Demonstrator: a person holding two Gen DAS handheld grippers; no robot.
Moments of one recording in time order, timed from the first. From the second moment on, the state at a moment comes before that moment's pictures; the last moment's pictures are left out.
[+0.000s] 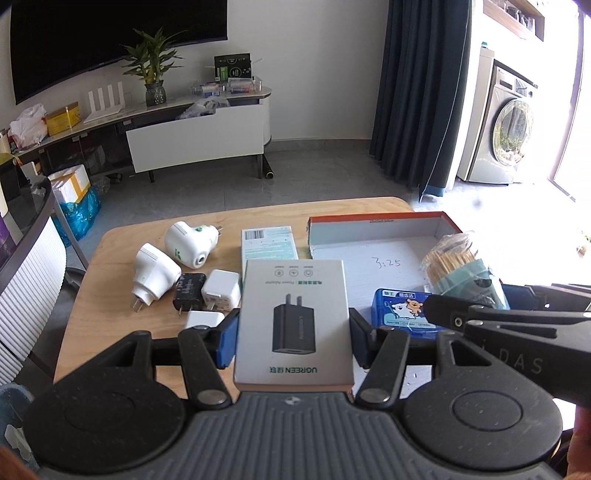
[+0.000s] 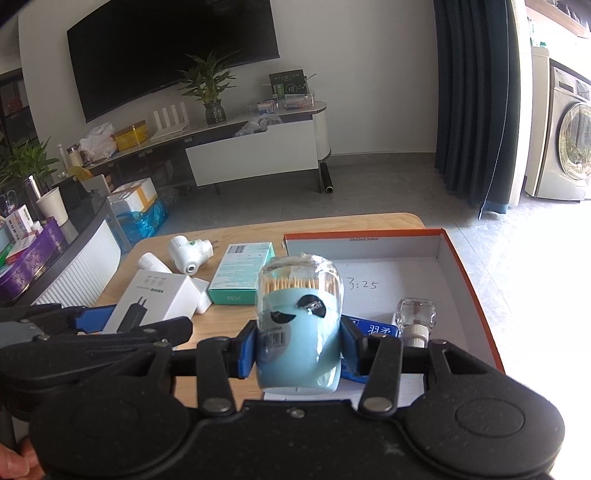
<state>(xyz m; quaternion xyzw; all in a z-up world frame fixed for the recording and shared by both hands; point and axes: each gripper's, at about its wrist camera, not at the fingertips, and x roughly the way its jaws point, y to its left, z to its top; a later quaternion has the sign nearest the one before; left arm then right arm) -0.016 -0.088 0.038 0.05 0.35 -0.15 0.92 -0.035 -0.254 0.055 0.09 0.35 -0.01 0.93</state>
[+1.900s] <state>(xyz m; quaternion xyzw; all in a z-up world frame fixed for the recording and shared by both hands) 0.002 -0.134 0.031 0.07 0.36 -0.19 0.91 -0.023 -0.305 0.044 0.10 0.35 -0.07 0.93</state>
